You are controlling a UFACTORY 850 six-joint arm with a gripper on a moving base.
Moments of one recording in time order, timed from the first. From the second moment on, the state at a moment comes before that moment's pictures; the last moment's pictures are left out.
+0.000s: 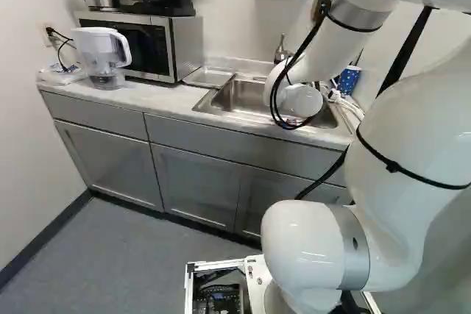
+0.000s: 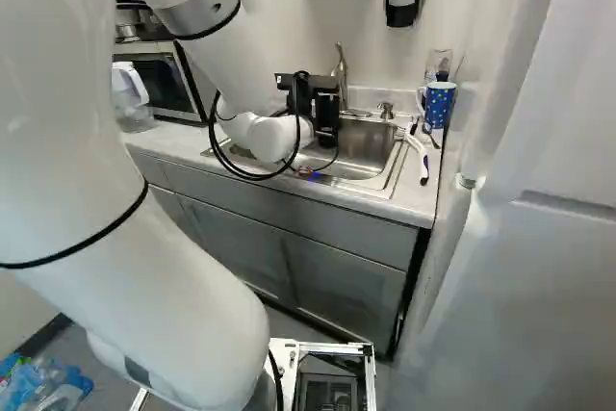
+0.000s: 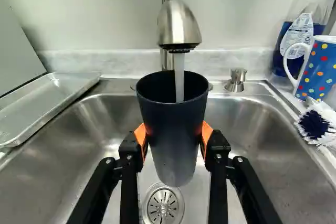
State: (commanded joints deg) arm -11.8 1.4 -30.5 3.8 43.3 0.0
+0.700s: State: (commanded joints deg) arm -11.8 1.4 -30.5 3.8 43.3 0.0
